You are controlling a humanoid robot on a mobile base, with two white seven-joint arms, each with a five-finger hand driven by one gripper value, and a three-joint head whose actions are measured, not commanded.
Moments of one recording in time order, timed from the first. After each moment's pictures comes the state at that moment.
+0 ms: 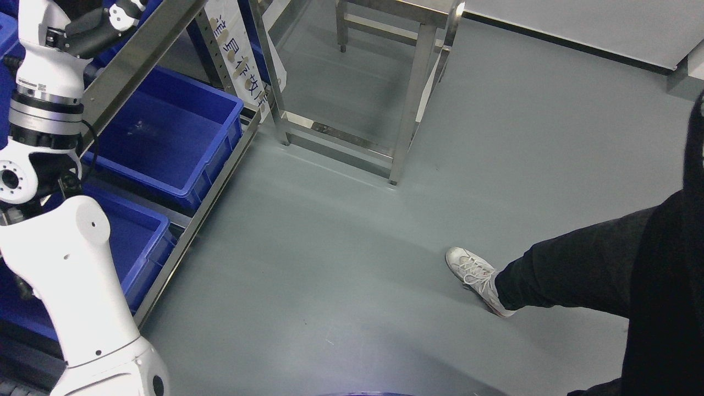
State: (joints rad) left arm -0.58 0.06 0.34 -1.57 0.22 -0.20 -0.68; right arm 0.00 0.00 0.00 0.00 0.00 -0.02 -0.03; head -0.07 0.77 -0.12
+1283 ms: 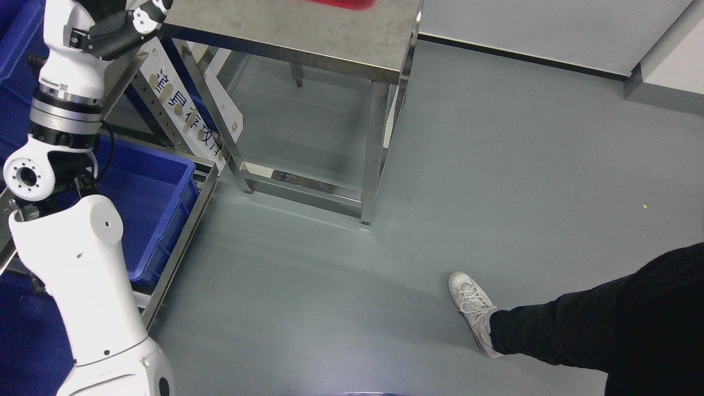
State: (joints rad) left arm -0.58 0.04 0.30 -1.57 0.22 -0.21 -0.68; right arm 0.00 0.00 0.00 0.00 0.00 -0.02 -0.03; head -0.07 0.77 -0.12
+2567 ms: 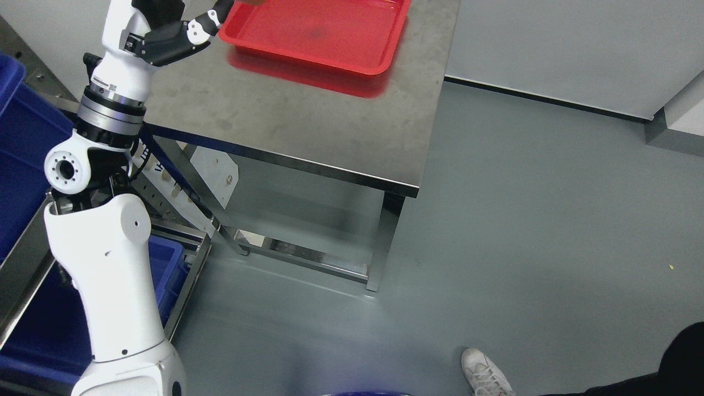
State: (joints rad) left arm -0.58 0.00 0.20 -1.57 0.23 -0.15 -0.70; right arm 0.00 0.00 0.00 0.00 0.00 -0.02 -0.03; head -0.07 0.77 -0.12
